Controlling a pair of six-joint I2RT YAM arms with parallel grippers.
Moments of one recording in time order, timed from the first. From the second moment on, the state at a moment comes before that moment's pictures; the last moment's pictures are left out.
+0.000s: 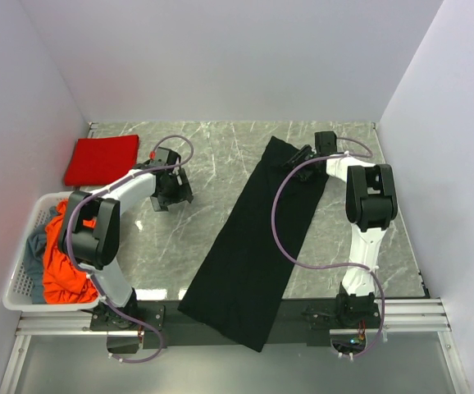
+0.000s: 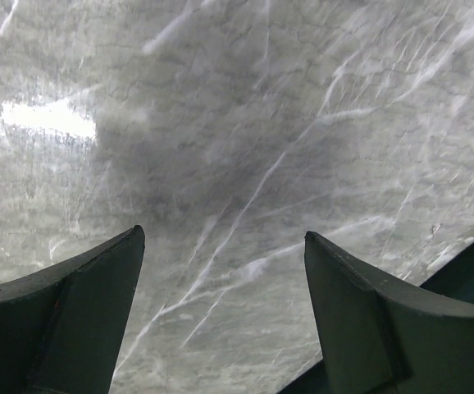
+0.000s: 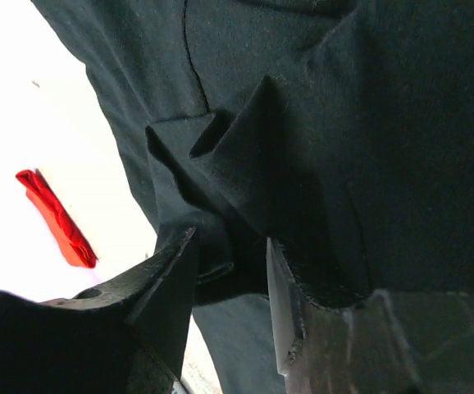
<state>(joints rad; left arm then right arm) -0.28 1.74 1.13 -0.53 -0.06 -0.61 0.07 2.13 1.41 -0.16 -0.39 0.96</state>
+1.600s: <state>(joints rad) -0.28 1.74 1.13 -0.52 -0.05 -0.59 0.08 2.17 1.65 -0.35 -0.25 0.57</state>
